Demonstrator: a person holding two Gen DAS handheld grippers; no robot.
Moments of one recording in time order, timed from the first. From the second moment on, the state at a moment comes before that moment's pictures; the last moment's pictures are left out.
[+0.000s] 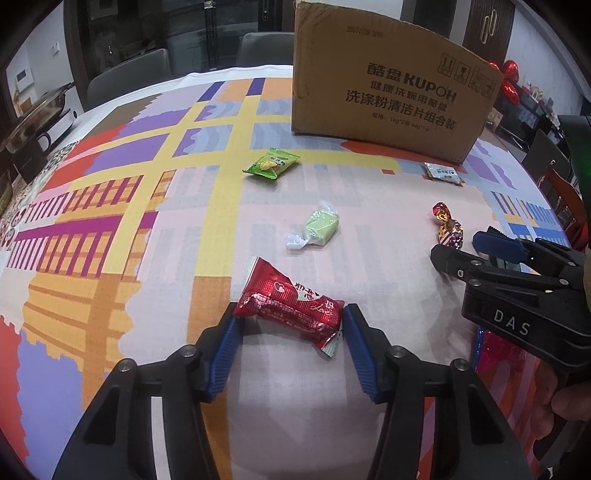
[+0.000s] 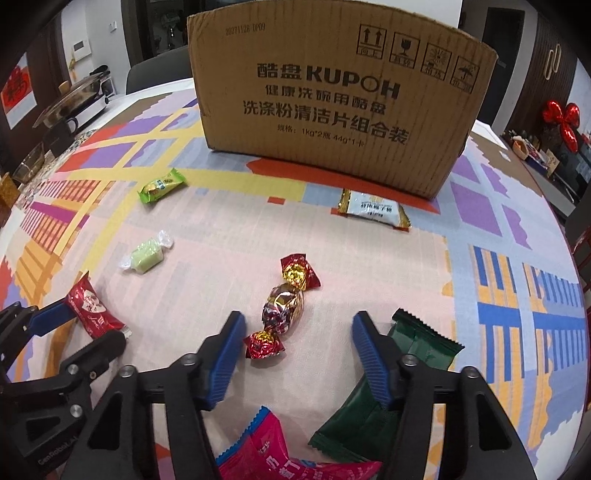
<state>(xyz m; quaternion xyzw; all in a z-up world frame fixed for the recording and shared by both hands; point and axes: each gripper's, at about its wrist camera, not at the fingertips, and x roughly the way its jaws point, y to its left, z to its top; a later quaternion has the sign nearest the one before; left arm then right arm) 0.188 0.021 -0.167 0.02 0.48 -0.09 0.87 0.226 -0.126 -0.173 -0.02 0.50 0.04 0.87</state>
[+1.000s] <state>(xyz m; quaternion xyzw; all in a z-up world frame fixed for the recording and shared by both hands) 0.185 0.017 -0.161 0.02 0.48 -0.11 0.87 0.221 -0.134 -0.168 0.00 0.49 0.05 0.87</state>
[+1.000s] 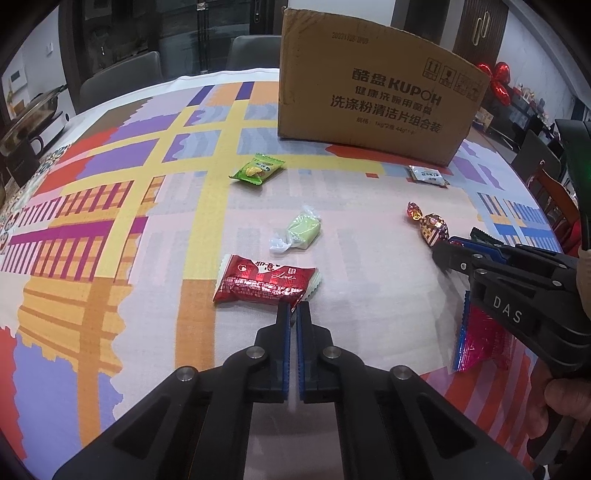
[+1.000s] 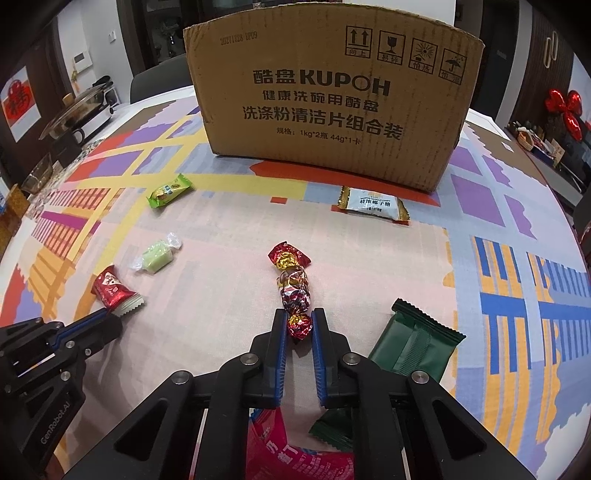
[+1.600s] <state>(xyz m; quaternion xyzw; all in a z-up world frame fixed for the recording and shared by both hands) 0.178 0.018 -0.145 0.02 0.47 -0.11 0.87 0.217 -0.130 -0.157 0.00 0.48 0.06 0.88</state>
